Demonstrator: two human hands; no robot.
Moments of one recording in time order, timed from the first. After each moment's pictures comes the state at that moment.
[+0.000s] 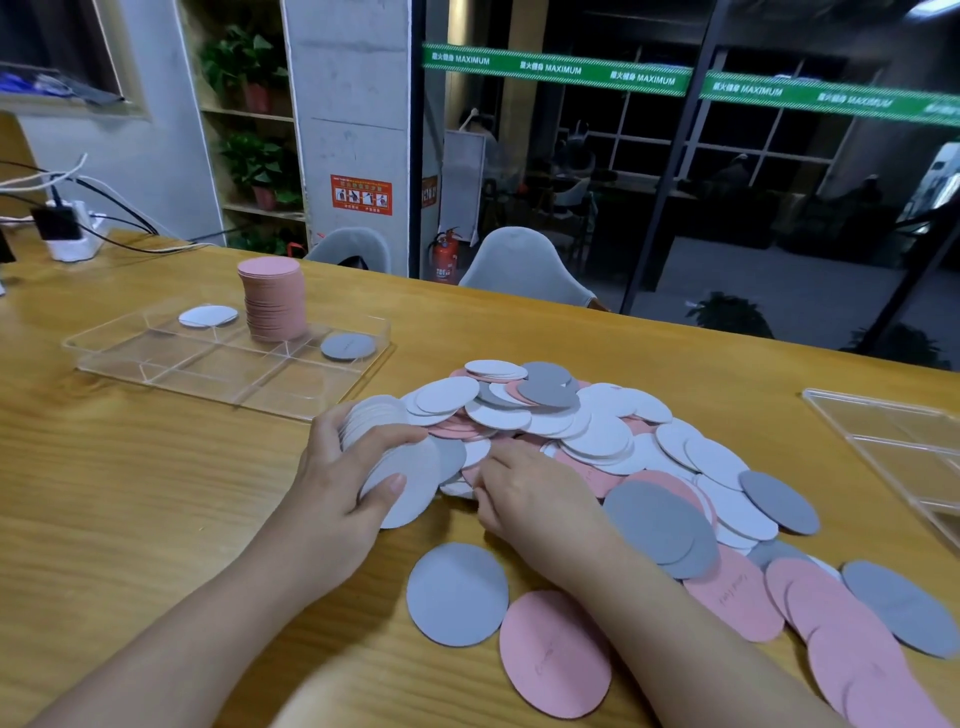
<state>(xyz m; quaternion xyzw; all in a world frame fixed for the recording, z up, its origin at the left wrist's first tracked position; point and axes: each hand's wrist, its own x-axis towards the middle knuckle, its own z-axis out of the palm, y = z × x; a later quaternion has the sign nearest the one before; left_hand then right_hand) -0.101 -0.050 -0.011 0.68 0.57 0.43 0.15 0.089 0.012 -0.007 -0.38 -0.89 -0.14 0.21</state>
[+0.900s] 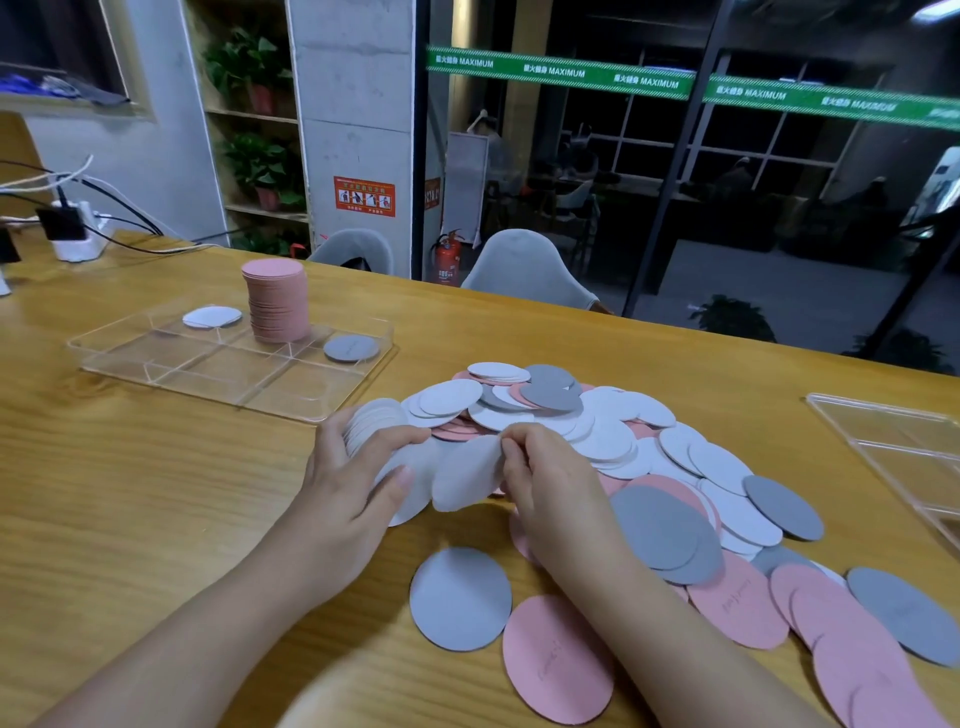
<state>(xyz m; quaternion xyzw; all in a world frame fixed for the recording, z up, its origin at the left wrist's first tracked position) -0.098 -0.048 -0.012 0.68 0.58 0.42 0.19 0.092 -0.005 0.012 -0.47 -0.80 0.14 0.34</state>
